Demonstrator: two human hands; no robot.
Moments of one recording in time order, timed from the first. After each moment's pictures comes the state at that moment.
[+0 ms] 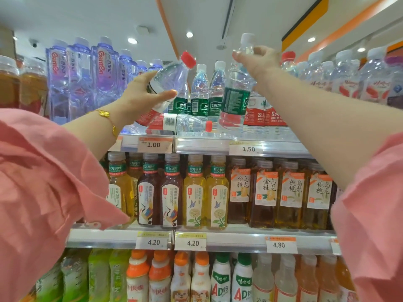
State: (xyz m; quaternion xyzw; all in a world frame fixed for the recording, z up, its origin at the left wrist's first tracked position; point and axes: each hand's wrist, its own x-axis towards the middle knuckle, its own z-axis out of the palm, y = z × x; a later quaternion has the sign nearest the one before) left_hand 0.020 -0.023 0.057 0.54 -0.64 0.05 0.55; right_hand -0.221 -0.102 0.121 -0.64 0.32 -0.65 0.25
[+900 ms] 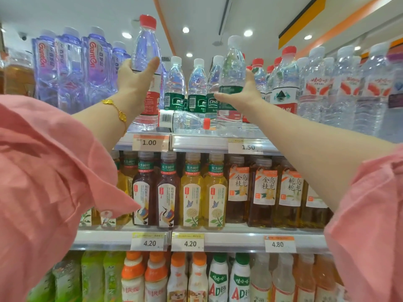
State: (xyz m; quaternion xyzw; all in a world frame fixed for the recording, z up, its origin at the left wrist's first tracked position) left_hand 0.023 -0.054 0.074 0.44 -0.45 -0.08 0.77; right_hand -0.207 -0.133 0.063 -0.72 0.39 -0.55 0.18
